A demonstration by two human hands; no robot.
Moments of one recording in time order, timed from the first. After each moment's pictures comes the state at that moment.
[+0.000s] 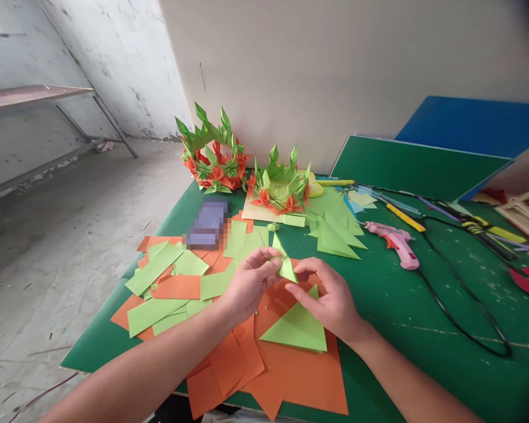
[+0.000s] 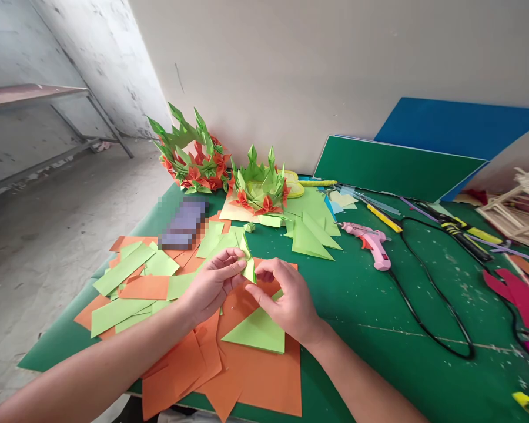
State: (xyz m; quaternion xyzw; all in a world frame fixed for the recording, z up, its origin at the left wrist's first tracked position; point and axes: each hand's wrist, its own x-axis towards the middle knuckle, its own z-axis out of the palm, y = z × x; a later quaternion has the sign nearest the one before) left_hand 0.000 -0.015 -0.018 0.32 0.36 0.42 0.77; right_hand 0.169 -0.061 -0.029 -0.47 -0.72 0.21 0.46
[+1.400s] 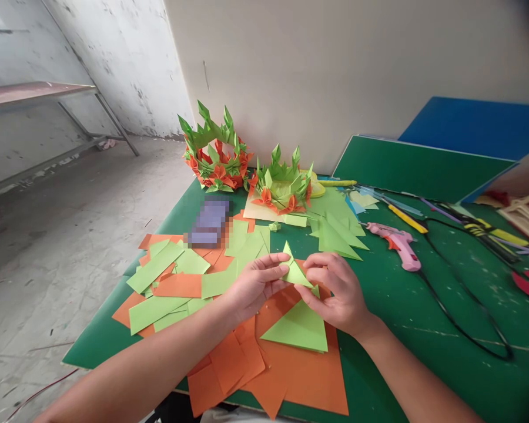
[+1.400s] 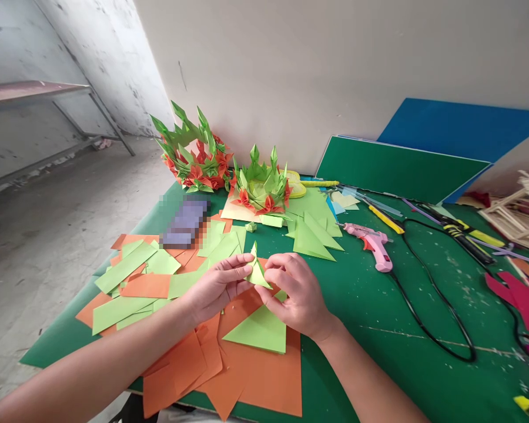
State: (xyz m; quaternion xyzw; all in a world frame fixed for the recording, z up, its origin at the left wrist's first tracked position) left_hand -0.001 -0.015 -0.020 0.25 0.37 0.35 0.82; right_hand 0.183 -0.055 -0.022 -0.41 -0.81 0.03 0.42
